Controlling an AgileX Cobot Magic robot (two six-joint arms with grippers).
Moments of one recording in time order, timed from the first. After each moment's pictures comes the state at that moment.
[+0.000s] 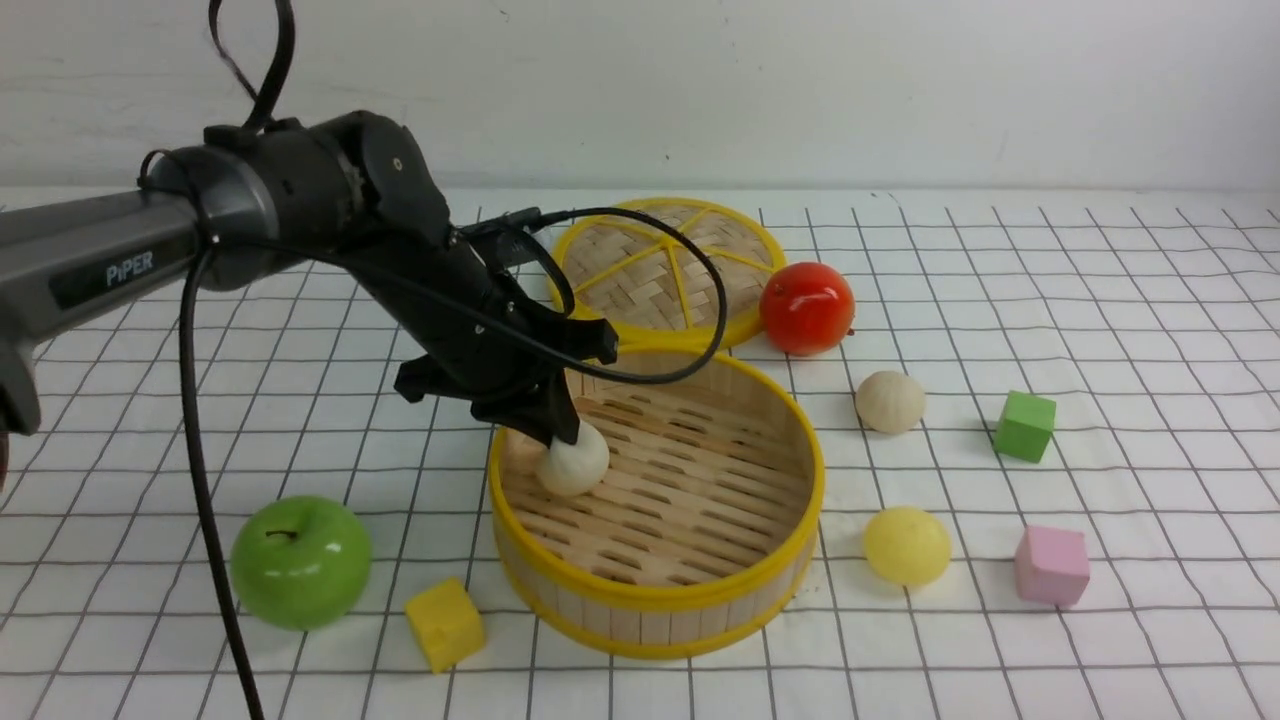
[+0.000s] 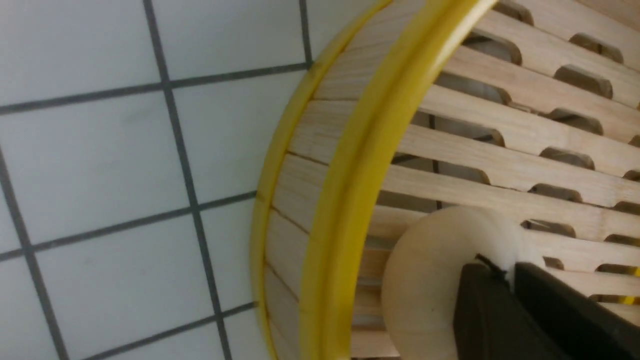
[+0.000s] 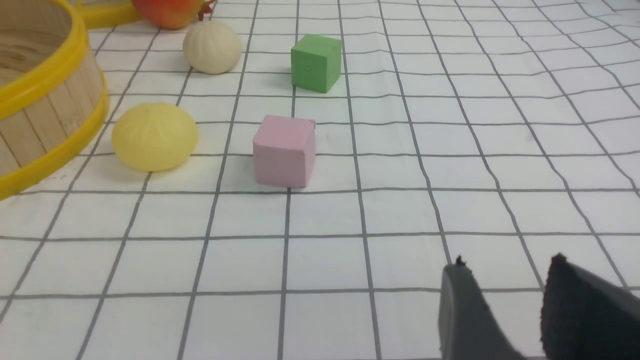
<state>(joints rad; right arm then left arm) -0.04 -0.01 0.02 0.02 0.39 -0.04 -0.31 2.05 -1.65 -0.44 0.90 0.00</state>
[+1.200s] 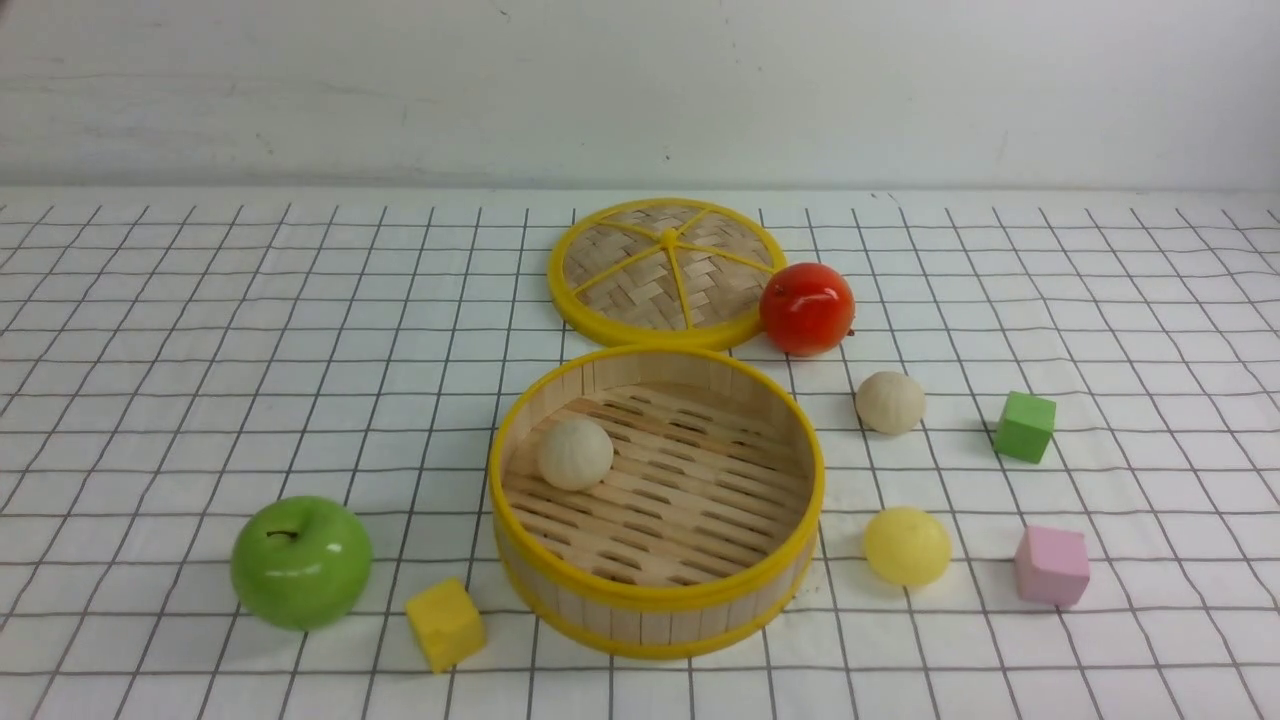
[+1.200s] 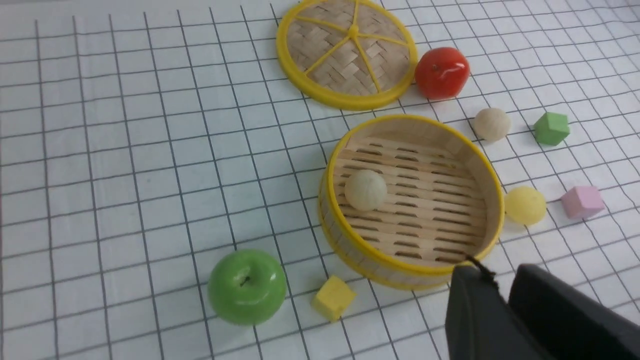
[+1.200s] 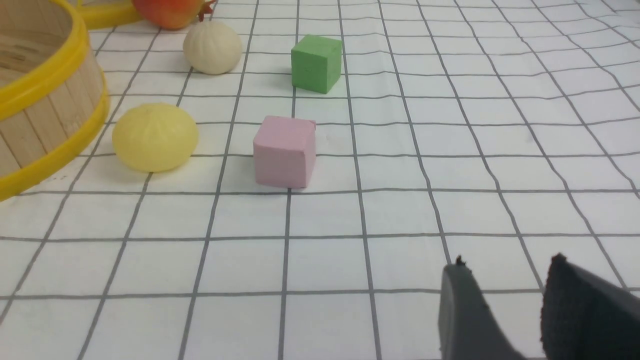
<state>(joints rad) -0.04 -0.01 0.02 0.02 0.39 -0.04 -0.31 0.85 -1.45 -0.09 1.24 -0.12</state>
